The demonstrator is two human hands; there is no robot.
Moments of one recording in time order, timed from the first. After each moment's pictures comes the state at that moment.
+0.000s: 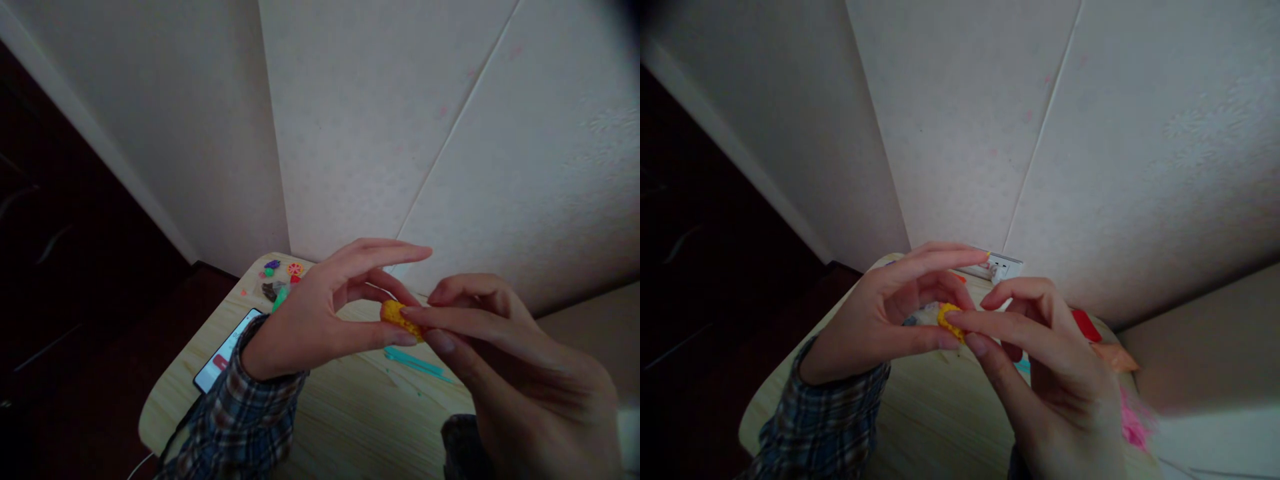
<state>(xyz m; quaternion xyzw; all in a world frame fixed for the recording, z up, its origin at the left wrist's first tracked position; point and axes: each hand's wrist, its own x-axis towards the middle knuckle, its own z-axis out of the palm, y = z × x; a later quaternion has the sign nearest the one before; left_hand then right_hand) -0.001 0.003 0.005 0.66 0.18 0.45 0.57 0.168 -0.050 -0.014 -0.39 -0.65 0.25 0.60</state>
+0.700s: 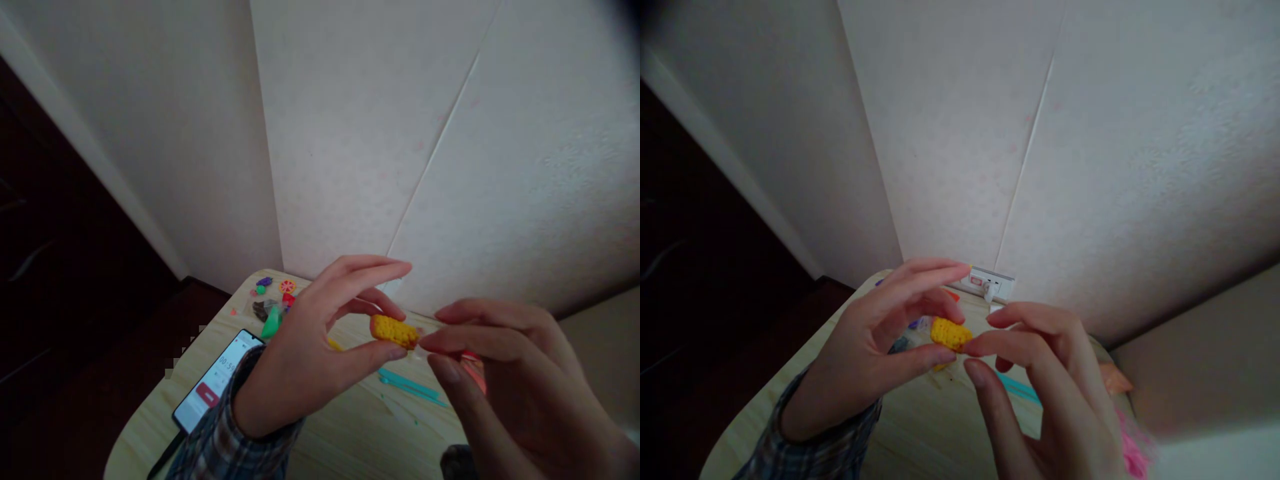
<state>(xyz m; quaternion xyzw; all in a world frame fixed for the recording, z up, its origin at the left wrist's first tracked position) 0.008 -0.004 0.010 0.68 0.24 0.51 0.47 0.175 -0.052 -0.014 -0.45 -0.70 0.04 0.56</state>
